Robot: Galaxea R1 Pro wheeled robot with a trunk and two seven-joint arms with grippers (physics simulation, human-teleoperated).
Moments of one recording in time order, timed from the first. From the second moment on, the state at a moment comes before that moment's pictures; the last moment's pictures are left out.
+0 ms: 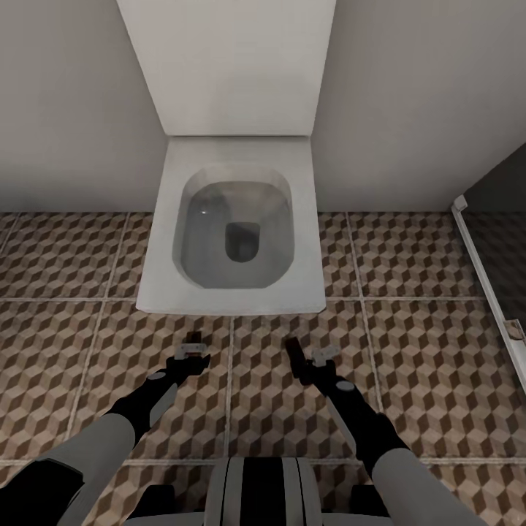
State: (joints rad) left arm -0.85 0.05 -0.34 -0.35 0.38 0.00 -0.01; right arm -0.66 0.07 0.18 -0.71 -0.02 0.16 0.04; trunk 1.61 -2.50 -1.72
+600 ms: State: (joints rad) left arm -0.85 0.06 -0.34 -0.35 0.38 0.00 -0.01; right arm -0.73 0.07 0.18 -0.68 -0.02 0.20 0.04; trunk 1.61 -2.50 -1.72
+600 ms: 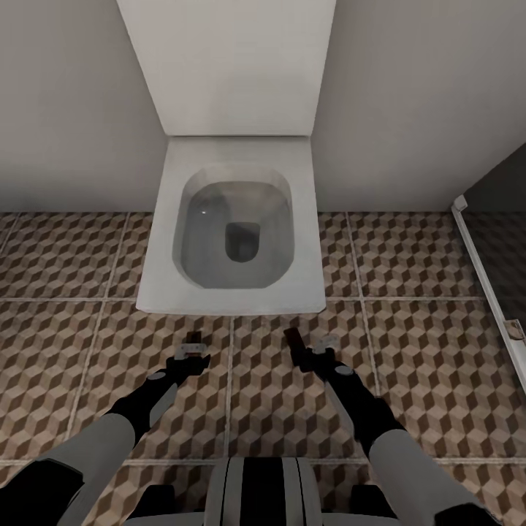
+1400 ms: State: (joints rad) left arm -0.85 0.05 -0.34 -0.33 0.38 0.00 -0.01; right arm -0.77 0.06 0.19 -0.65 -0.03 0.05 0.04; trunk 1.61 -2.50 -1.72
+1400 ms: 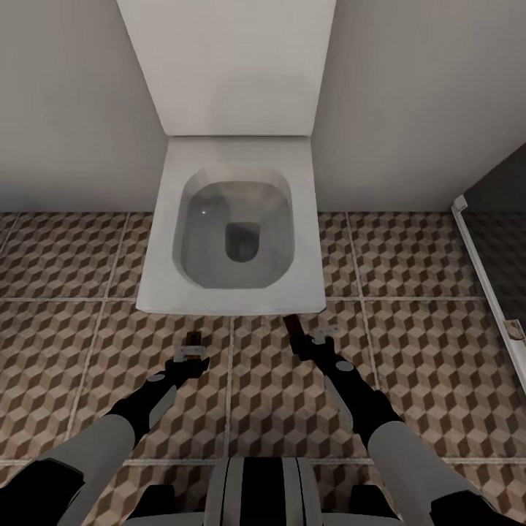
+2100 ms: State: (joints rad) left arm -0.85 0.05 -0.34 -0.33 0.38 0.00 -0.01; right arm -0.77 0.07 0.19 -0.65 -0.03 0.06 0.04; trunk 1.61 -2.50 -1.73
